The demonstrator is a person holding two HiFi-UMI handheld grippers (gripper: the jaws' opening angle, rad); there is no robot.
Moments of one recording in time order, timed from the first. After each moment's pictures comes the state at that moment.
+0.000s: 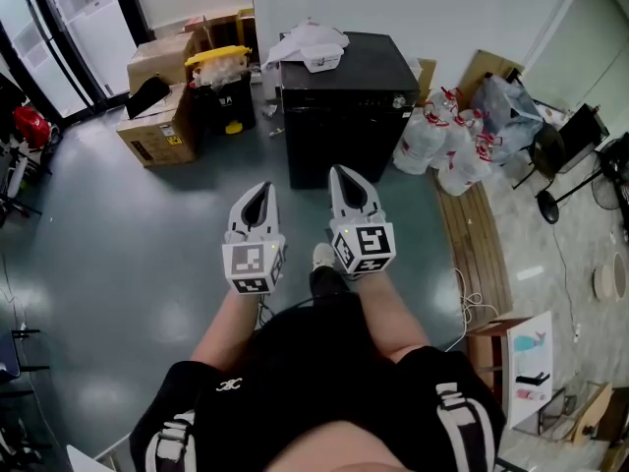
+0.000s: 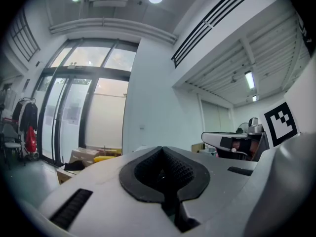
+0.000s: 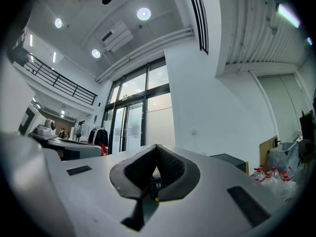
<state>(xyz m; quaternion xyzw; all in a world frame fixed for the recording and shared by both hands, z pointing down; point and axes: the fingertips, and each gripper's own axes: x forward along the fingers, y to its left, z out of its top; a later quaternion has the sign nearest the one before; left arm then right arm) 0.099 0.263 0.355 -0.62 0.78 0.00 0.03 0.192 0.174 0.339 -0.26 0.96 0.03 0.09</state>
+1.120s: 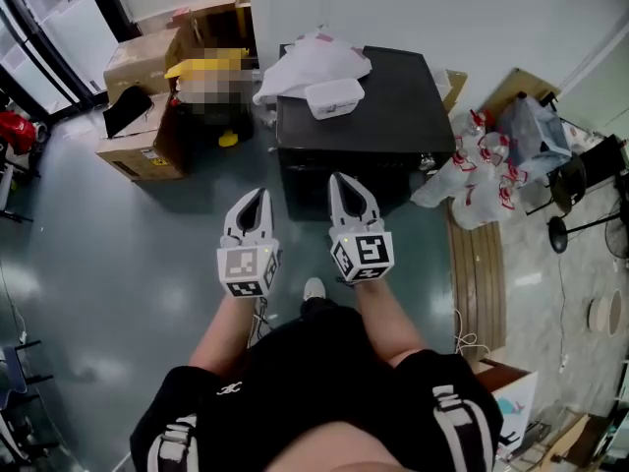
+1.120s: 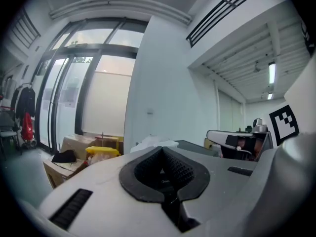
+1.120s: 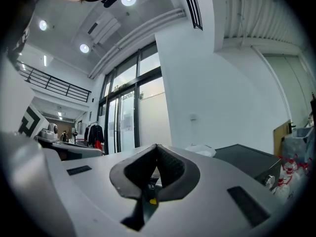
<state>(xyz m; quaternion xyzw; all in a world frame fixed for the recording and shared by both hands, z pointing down) -0.130 -0.077 0.395 -0.60 0.80 -0.02 -0.05 -0.030 -0.173 0.375 -0.25 0.97 -0.02 0.05</state>
